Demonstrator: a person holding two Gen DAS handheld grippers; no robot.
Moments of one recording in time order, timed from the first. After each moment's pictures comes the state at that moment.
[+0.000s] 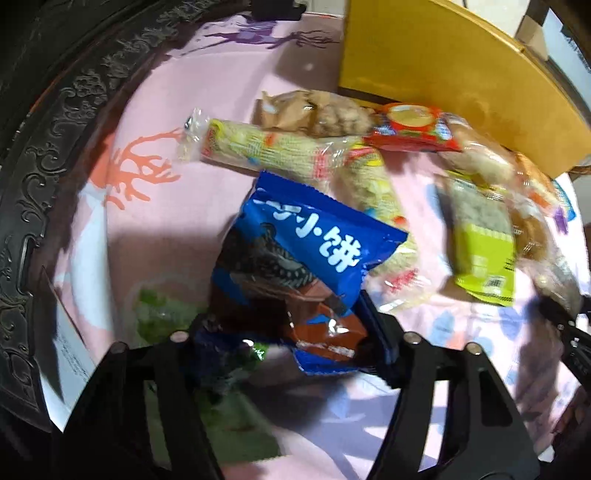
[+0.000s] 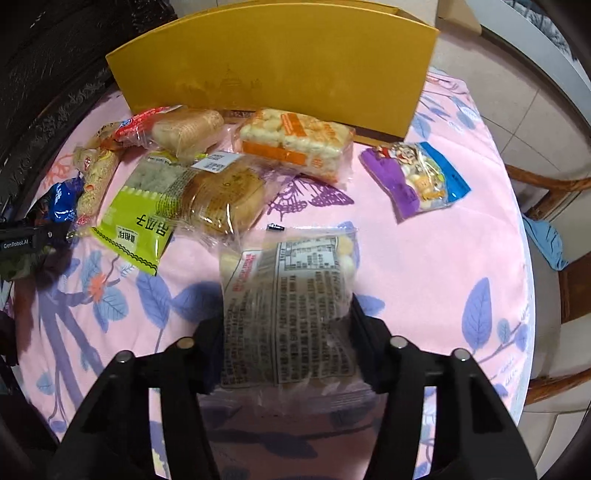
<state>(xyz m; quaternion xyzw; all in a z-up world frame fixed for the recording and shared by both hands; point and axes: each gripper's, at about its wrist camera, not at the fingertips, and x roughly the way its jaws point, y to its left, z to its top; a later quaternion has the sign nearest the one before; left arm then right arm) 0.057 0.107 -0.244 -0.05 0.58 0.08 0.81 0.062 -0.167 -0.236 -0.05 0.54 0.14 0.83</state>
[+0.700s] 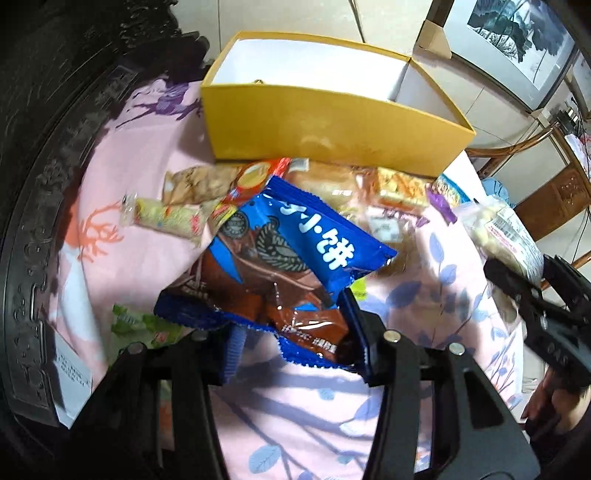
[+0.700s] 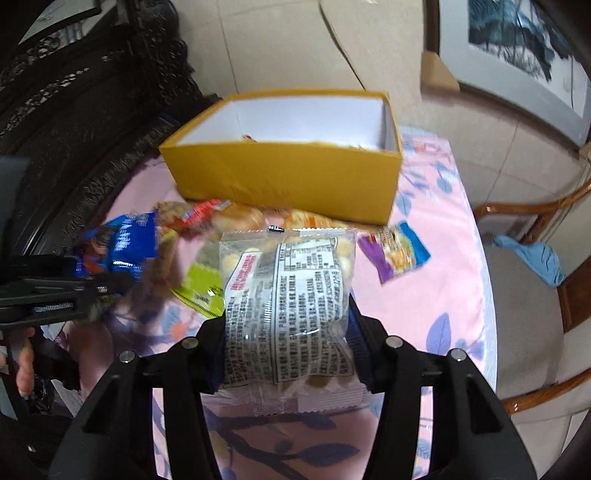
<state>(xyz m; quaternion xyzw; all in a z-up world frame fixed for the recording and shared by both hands) 0.050 0.027 -0.154 -0.04 0.53 -0.04 0.84 0.042 -0.171 -0.131 -0.01 0.44 0.17 0.88</state>
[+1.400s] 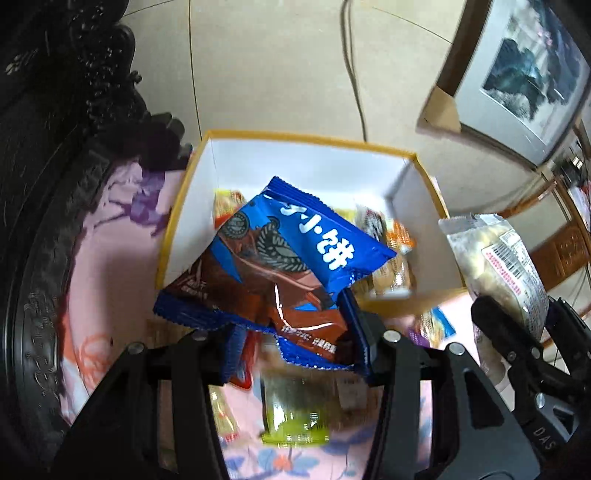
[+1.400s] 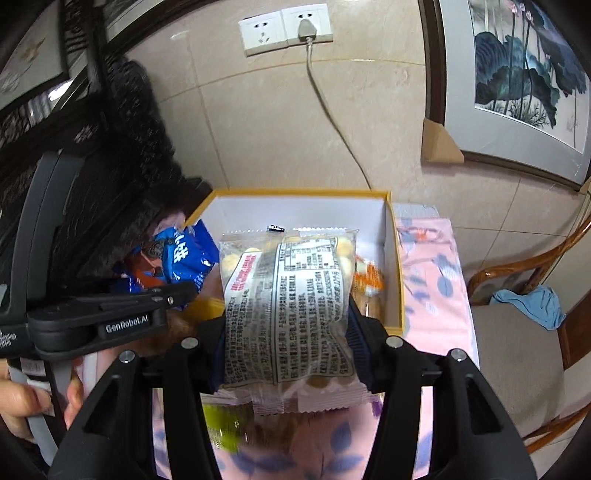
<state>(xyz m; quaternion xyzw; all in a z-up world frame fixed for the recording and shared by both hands) 0.202 0.006 -0.084 -0.05 0.47 -0.04 0.88 0.164 -0.161 -0.059 0.04 0.38 0.14 0.91</state>
